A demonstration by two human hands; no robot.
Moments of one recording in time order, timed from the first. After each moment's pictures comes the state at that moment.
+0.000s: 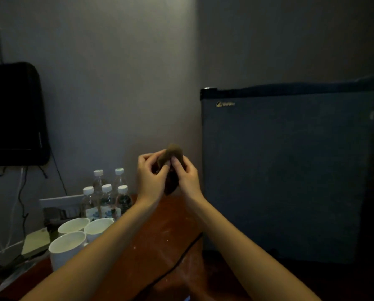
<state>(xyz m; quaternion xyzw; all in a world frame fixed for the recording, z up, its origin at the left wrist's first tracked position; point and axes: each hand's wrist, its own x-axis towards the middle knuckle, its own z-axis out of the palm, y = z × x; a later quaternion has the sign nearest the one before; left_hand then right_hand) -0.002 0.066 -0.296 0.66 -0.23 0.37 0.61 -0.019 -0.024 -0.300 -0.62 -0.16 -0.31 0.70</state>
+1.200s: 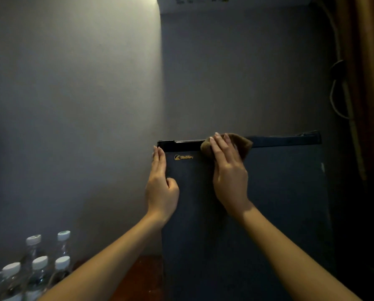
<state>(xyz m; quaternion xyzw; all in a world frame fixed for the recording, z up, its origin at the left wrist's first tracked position) 0.021 -0.065 -0.202 0.65 -0.33 0.44 0.52 -0.032 -0.221 -0.185 -0.68 -0.06 -0.73 0.03</state>
